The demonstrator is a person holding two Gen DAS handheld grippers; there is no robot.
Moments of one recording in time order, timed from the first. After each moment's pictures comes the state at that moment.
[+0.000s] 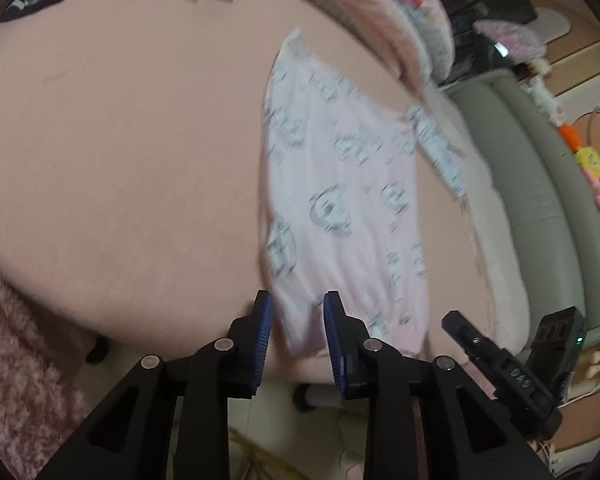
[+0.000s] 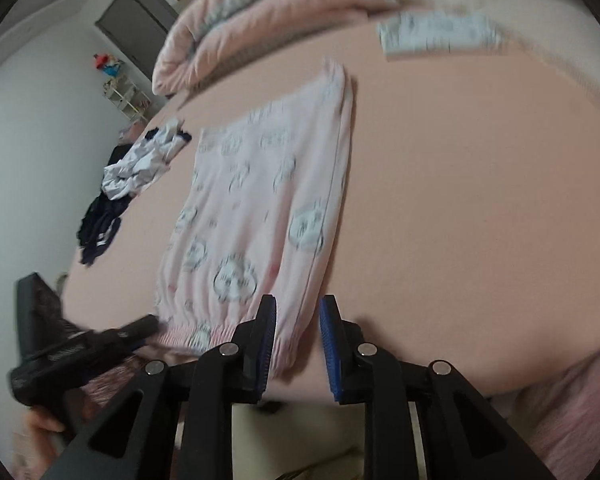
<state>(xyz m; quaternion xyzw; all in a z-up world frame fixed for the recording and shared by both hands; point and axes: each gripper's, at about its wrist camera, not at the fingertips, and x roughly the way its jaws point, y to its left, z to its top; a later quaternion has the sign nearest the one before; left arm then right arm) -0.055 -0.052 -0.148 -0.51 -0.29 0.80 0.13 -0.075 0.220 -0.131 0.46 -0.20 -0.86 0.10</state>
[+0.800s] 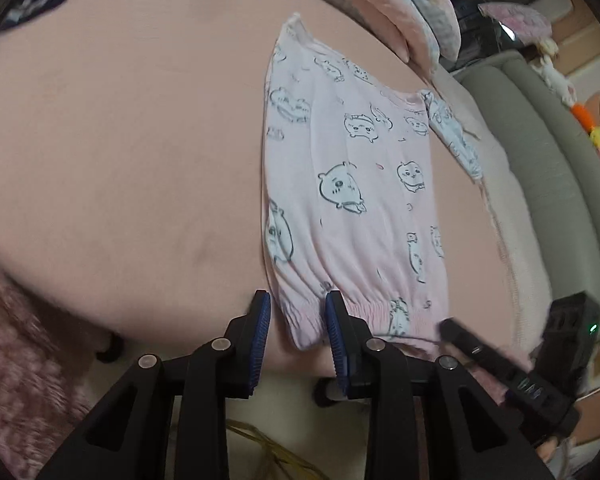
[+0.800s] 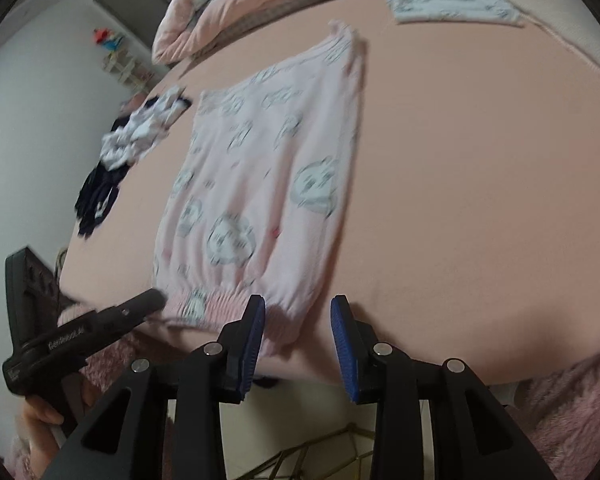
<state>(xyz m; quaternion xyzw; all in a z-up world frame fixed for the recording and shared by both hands) -0.065 -0.033 -0.167 -0.53 -0.26 0.80 0.11 -0.075 0.210 -0.157 0.52 -0.19 -0.82 0.14</state>
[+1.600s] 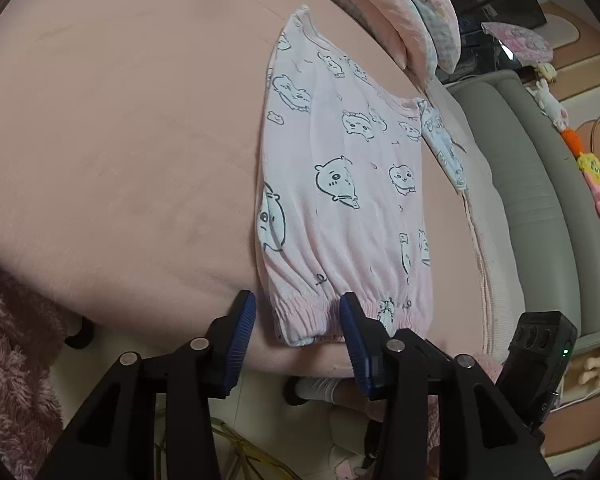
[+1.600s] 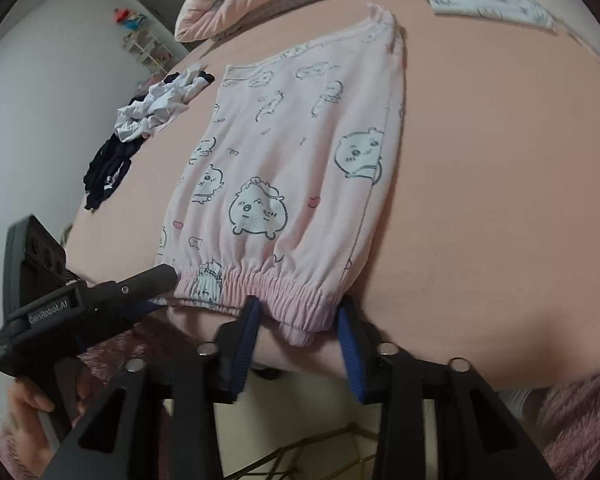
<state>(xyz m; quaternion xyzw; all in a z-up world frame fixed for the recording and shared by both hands) -0.061 -0.034 -0.172 -0.53 -0.30 0.78 0.13 -0.075 0.182 -0.171 0.52 -0.17 -0.82 0.16</state>
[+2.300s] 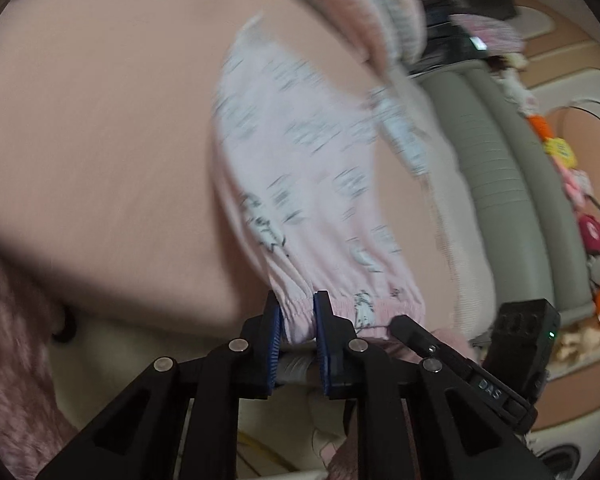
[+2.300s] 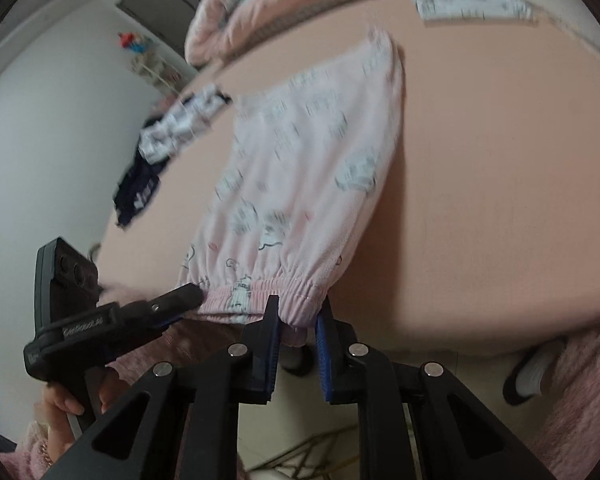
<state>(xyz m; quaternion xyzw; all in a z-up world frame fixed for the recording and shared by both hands) -0.045 -0.039 -0.125 -0.51 -0.31 0.78 0.20 -0.041 0.202 -0.130 0.49 -0.23 -0.82 0.18</state>
